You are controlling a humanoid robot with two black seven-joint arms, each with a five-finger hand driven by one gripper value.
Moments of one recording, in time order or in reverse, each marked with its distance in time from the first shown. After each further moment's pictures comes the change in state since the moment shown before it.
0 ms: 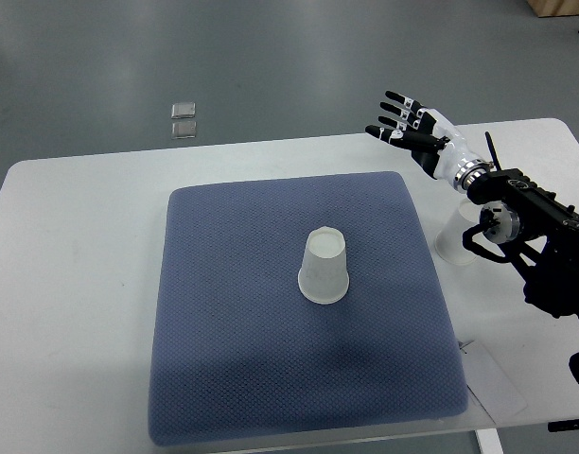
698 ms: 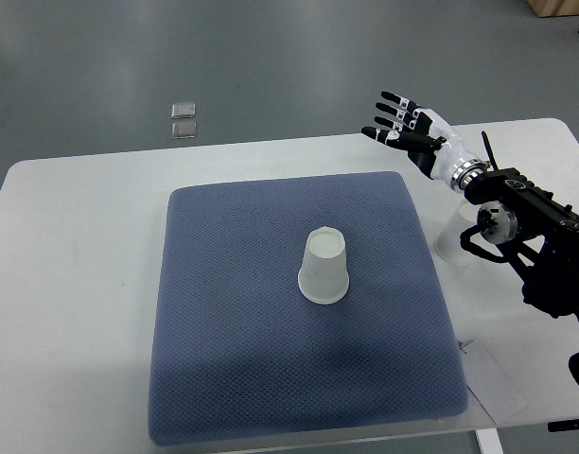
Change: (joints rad) left arm 0.002 0.000 -0.003 0.000 0.000 0.000 0.000; right arm 0.003 0.009 -0.019 0.007 -0.010 0.000 0.000
